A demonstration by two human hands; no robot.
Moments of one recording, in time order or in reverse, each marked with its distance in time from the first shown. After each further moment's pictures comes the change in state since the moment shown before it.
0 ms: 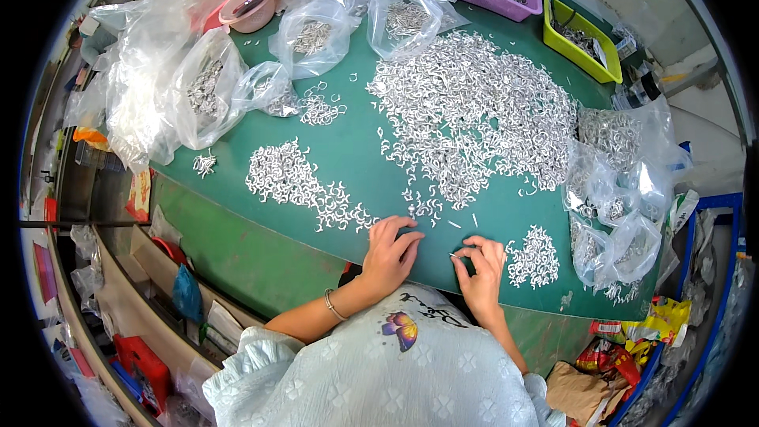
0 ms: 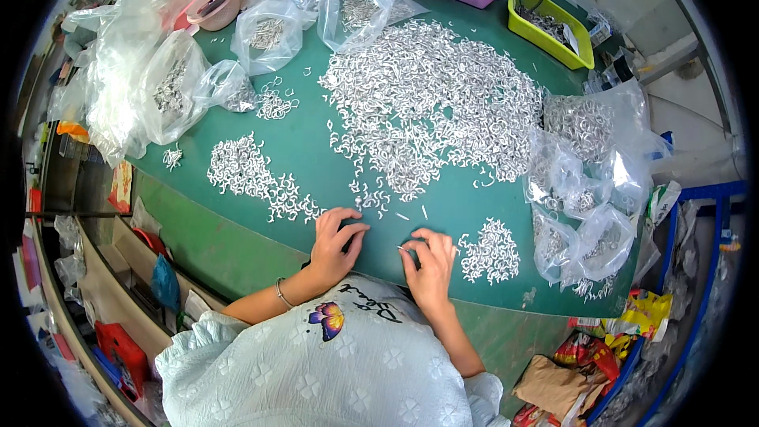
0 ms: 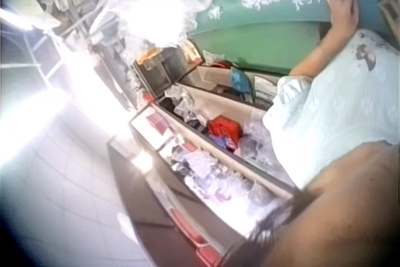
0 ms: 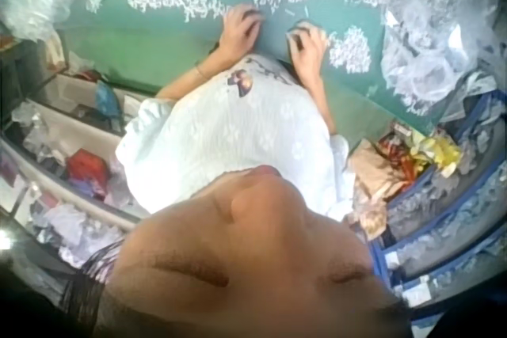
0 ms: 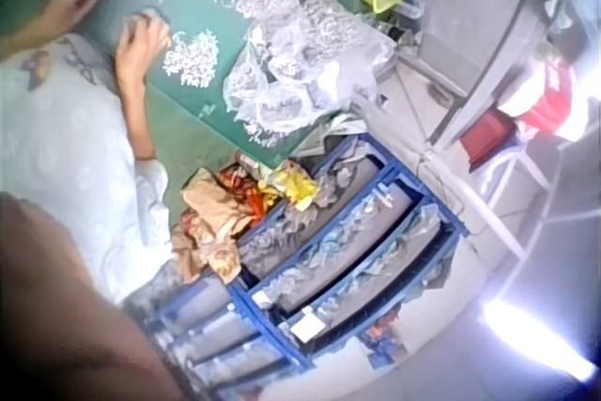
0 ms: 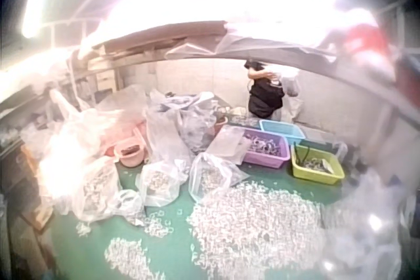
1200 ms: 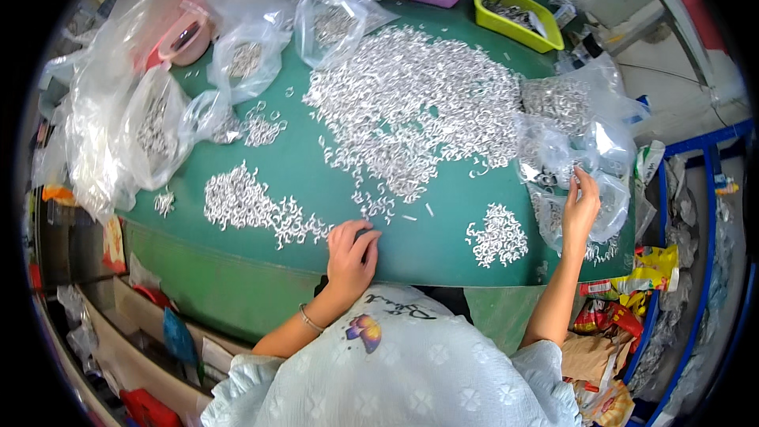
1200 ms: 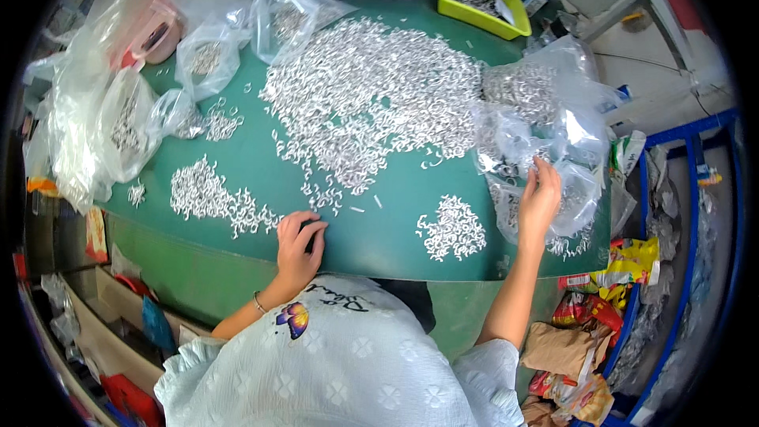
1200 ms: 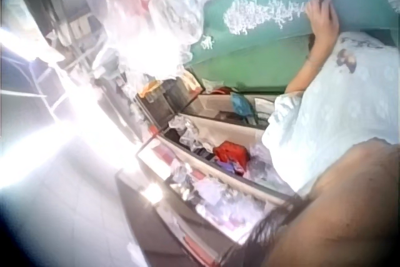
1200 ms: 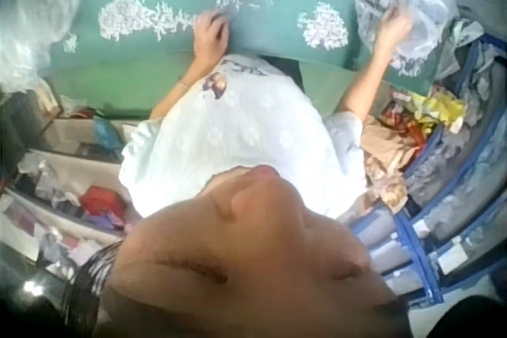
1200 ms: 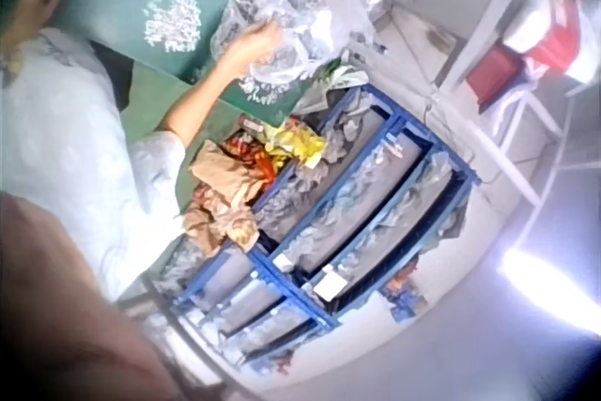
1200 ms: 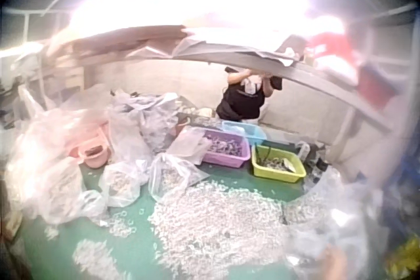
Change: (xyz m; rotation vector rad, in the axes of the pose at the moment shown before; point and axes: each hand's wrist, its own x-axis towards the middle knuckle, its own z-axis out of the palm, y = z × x) left_hand 0.004 -0.002 0.004 0.029 0.011 0.061; right_hand 0.062 0.132 -0.172 -0.579 0.461 0.187
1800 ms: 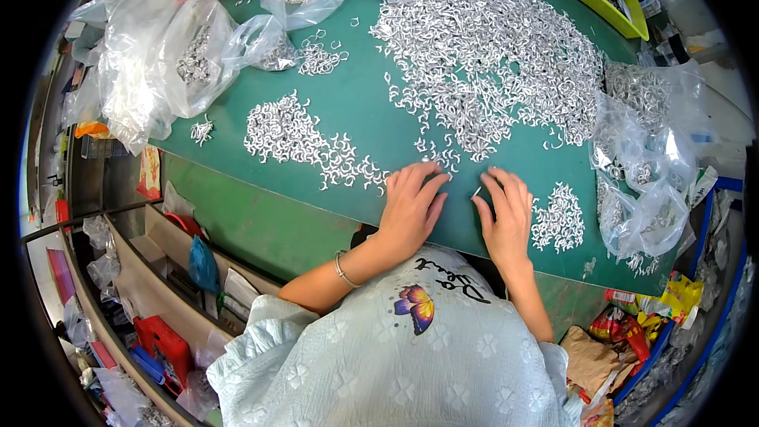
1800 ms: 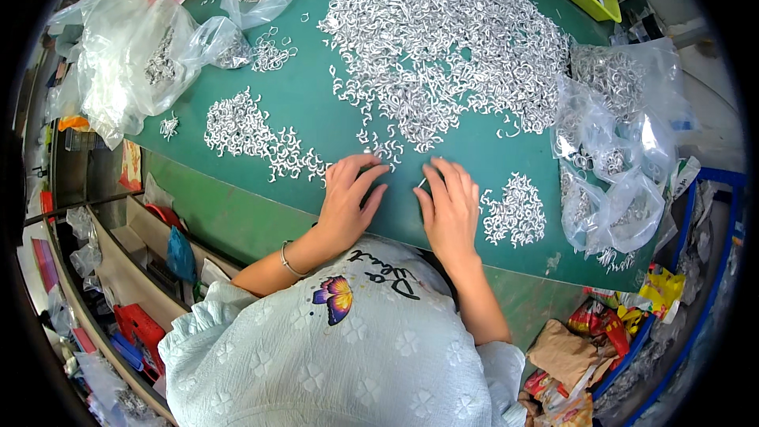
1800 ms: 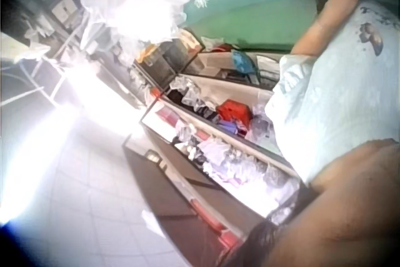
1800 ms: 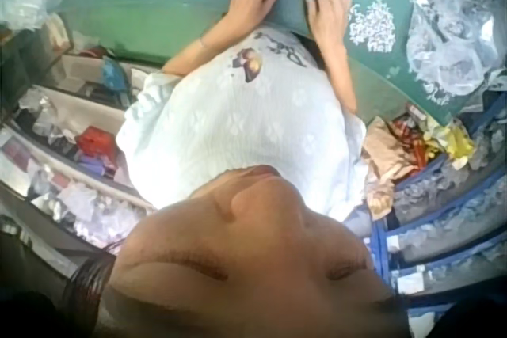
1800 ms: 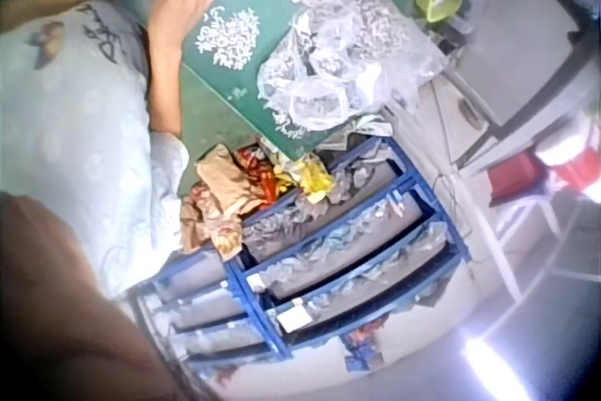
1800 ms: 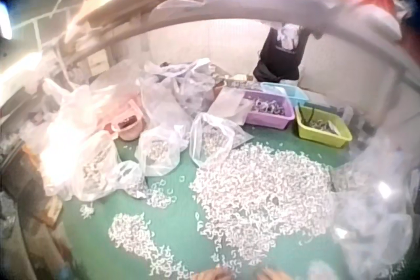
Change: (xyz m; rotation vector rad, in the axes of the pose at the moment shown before) left_hand 0.020 0.016 -0.008 -0.005 -0.138 -0.061; right_hand -0.114 -0.179 0.041 0.444 -0.489 -0.377
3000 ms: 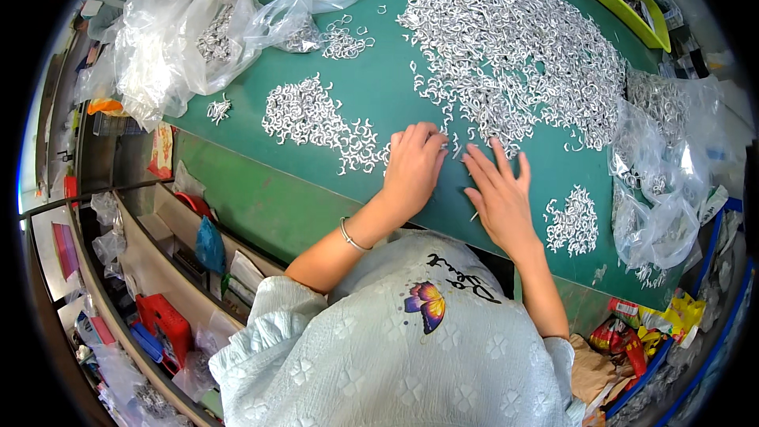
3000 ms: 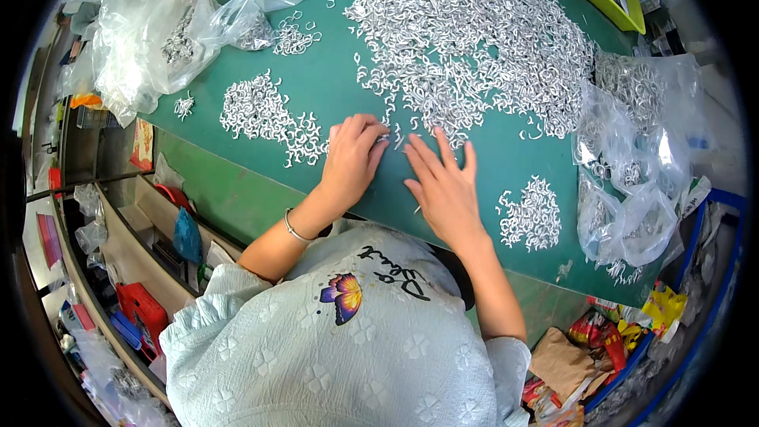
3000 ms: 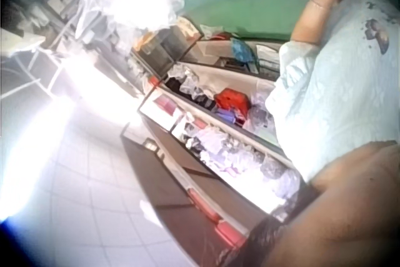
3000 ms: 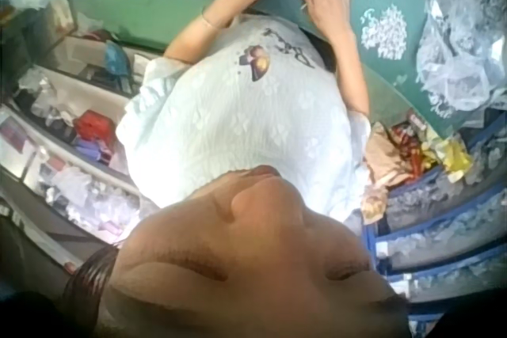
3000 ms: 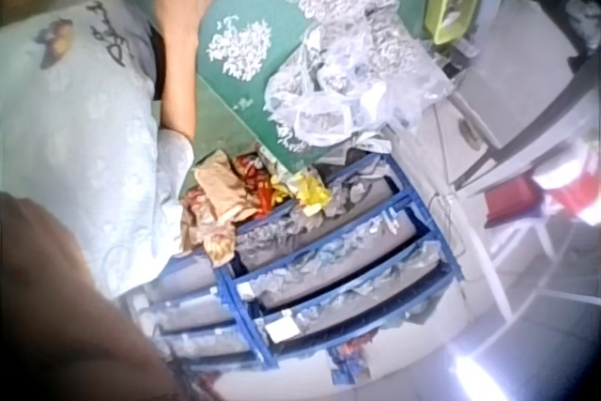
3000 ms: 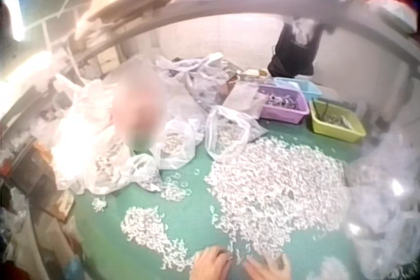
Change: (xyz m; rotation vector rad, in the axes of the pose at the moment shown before) left_hand 0.026 -0.037 -0.003 0.164 0.043 -0.027; right_hand 0.023 -0.006 0.010 -0.074 -0.280 -0.206
